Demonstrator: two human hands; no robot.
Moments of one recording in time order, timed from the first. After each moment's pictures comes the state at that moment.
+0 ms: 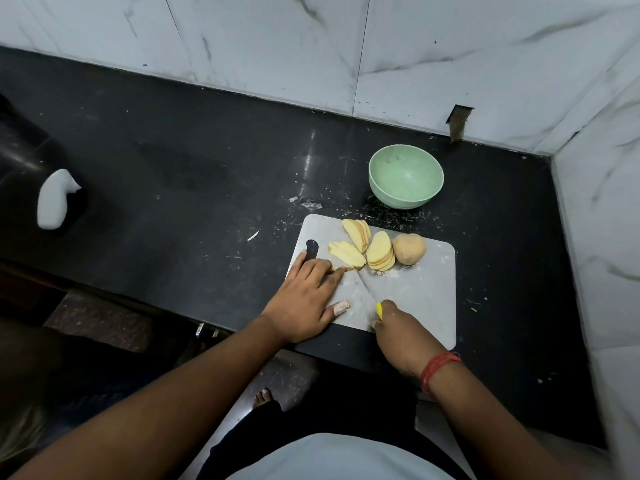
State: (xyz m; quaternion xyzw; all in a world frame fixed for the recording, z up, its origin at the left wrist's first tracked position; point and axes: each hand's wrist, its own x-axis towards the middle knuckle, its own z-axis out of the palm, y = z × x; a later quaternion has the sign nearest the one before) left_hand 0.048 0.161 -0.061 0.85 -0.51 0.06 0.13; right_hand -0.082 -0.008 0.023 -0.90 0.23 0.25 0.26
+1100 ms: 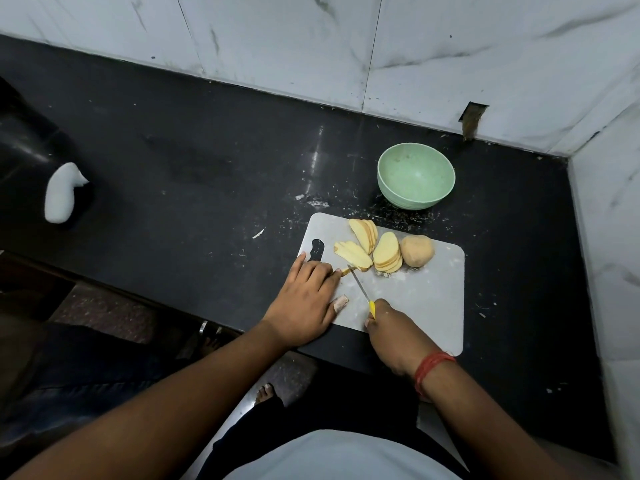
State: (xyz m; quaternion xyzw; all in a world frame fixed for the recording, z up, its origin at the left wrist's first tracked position) left_hand 0.042 0.164 -0.064 0.87 -0.47 0.09 0.14; right_hand -0.067 0.002 0.018 -0.90 0.22 0.25 0.28
